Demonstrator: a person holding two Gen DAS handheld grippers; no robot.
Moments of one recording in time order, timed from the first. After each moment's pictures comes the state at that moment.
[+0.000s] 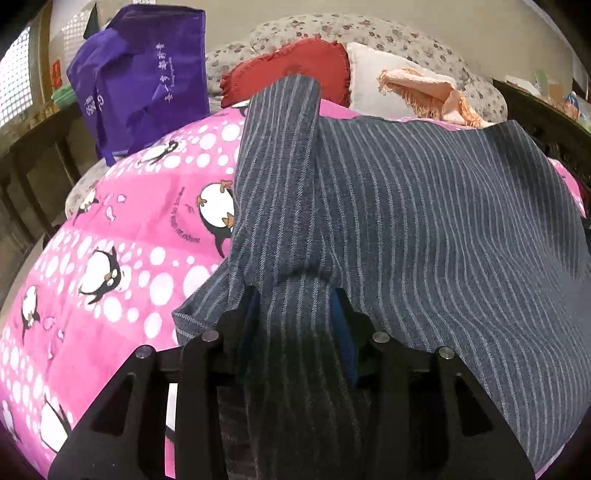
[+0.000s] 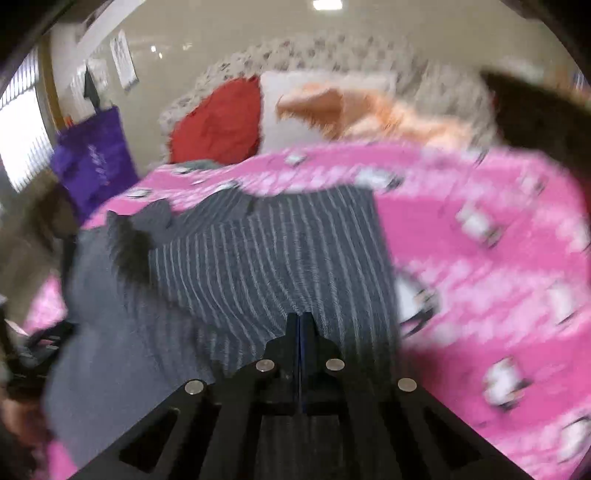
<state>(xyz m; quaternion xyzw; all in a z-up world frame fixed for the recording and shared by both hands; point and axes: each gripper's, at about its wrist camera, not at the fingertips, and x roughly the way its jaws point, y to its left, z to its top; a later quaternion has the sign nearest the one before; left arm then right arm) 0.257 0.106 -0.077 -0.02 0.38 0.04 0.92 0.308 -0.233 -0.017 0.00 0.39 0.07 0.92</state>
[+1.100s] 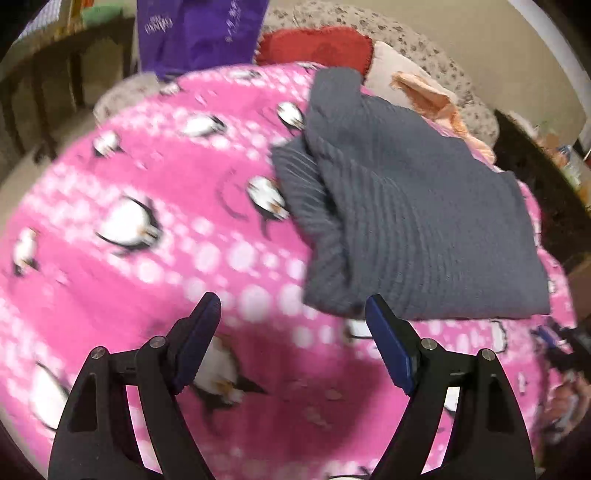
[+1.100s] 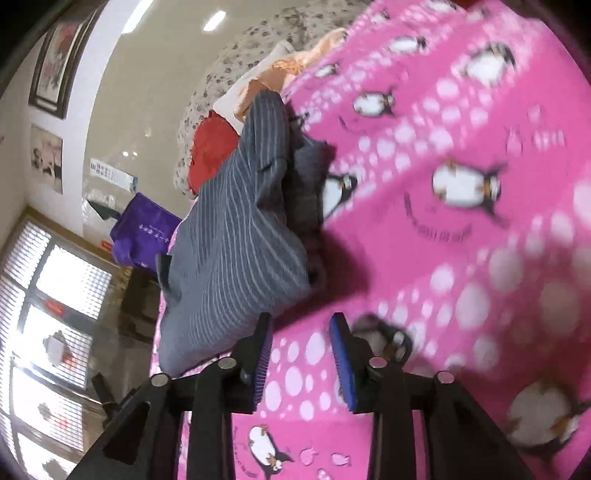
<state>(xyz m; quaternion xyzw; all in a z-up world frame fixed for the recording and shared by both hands) 0.105 0.153 -0.068 -0.16 0.44 0.01 0.88 0.101 -0.327 -0.090 0.37 0.41 0.14 0.83</state>
